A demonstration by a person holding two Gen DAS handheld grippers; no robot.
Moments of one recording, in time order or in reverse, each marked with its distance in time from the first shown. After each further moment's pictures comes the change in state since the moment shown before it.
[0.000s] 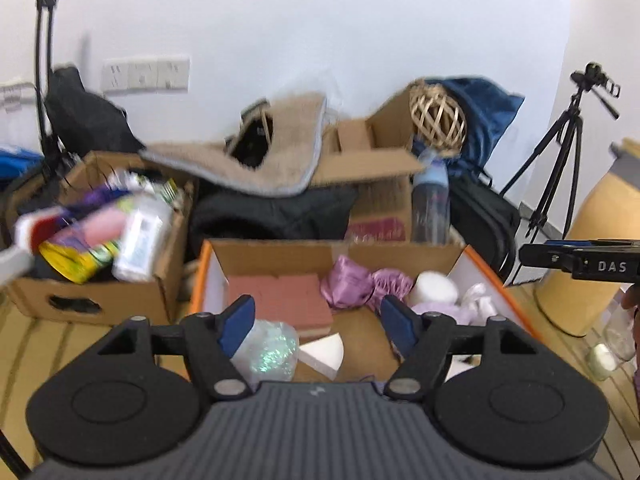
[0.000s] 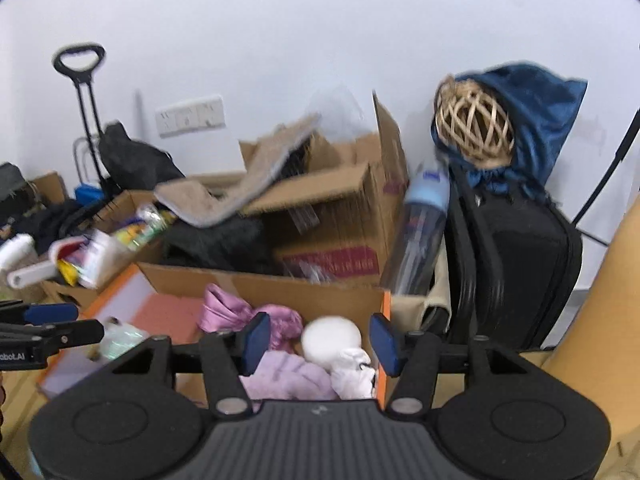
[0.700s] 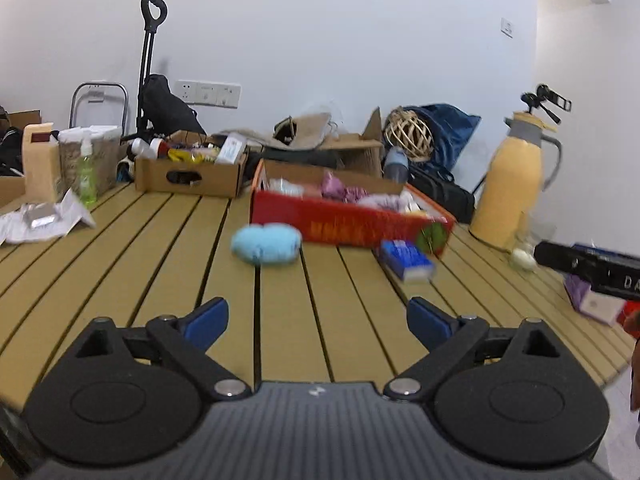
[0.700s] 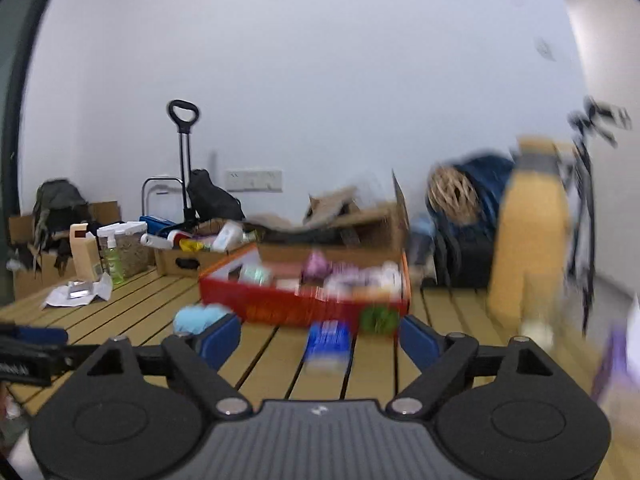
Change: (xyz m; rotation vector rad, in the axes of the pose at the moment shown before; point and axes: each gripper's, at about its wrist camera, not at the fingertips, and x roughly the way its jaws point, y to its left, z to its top) left arm -0.265 -0.049 -0.253 -0.046 -0.147 0.044; right arm -0.279 0.104 -0.259 -0.023 -0.256 0.009
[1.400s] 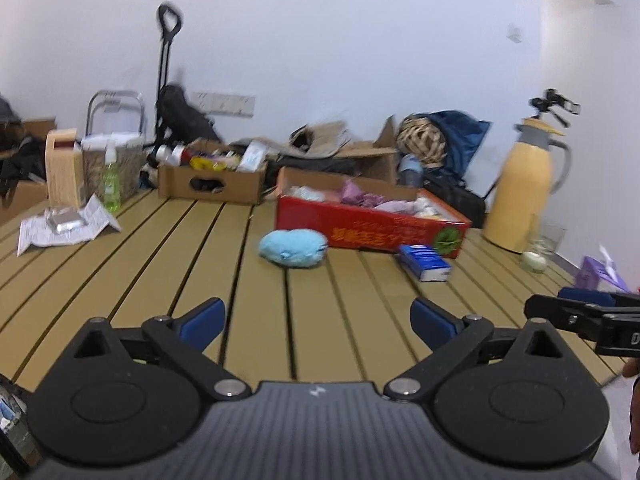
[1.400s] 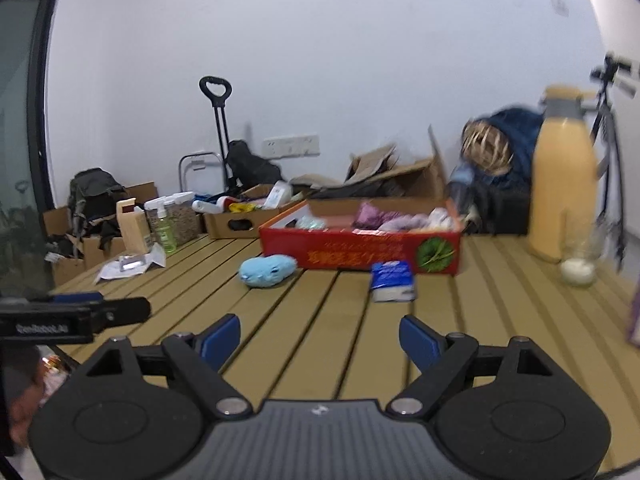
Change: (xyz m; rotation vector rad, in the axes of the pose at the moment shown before) left arm -0.004 0.024 0.006 -0.022 -0.010 0.052; right arm 0.013 0.028 -0.013 0.070 0.105 0.136
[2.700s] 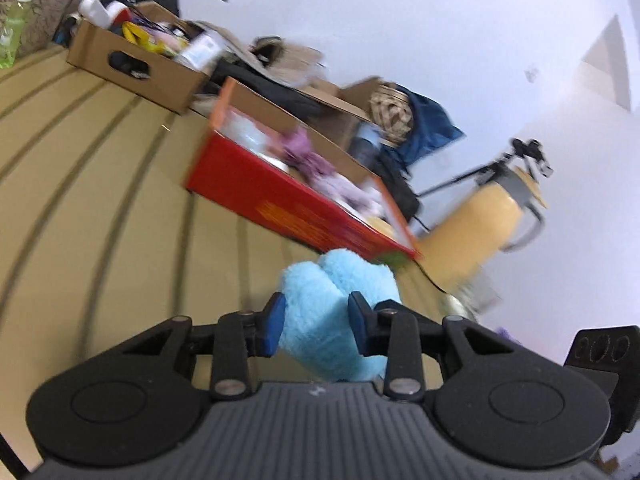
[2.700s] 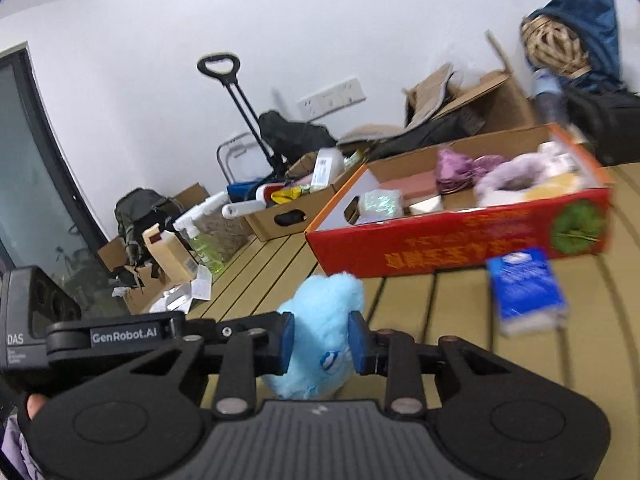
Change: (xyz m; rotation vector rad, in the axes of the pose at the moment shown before) left arm 0.130 0.033 0.048 -0.386 0.265 -0.391; right arm 0.129 -0.013 0.048 0.207 0.125 0.227
